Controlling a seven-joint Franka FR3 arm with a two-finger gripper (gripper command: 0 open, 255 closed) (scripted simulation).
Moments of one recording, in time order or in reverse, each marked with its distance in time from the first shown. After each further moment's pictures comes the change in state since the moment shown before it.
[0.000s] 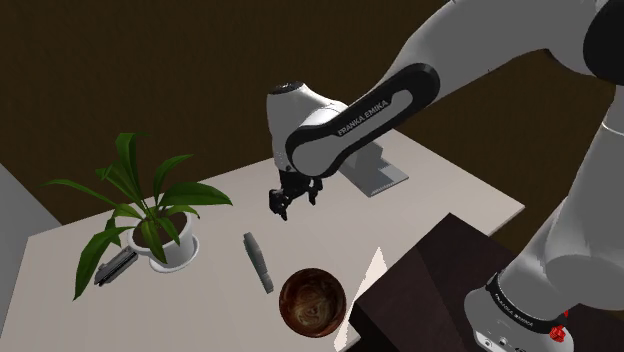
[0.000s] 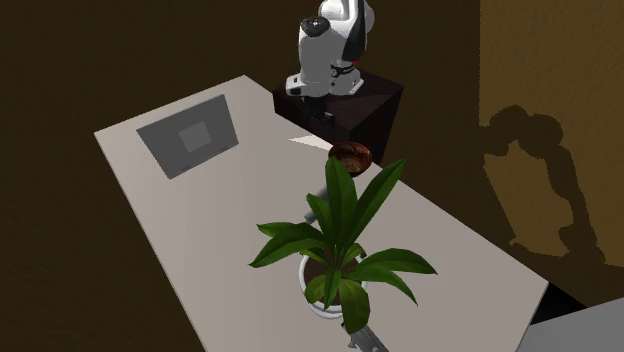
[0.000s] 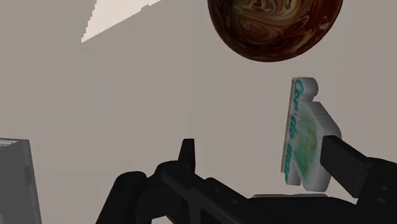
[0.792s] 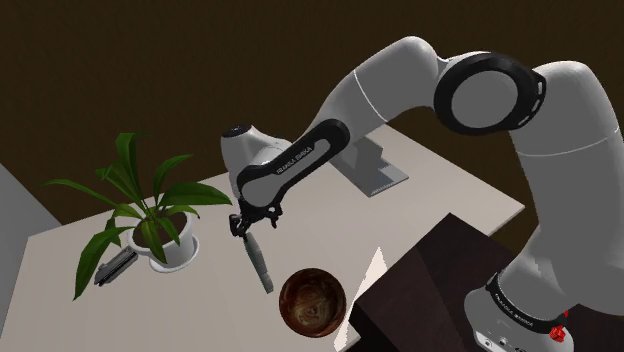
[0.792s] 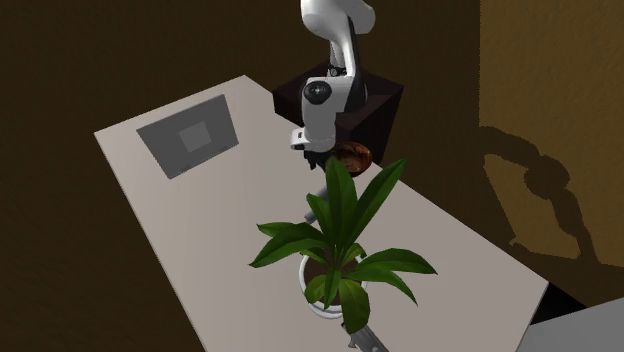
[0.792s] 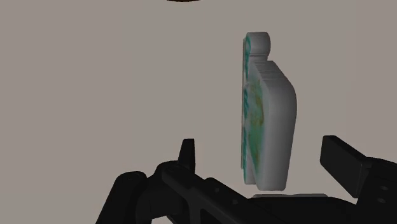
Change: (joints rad) arm 0.151 0.484 -0.058 0.453 -0.107 0.000 0.155
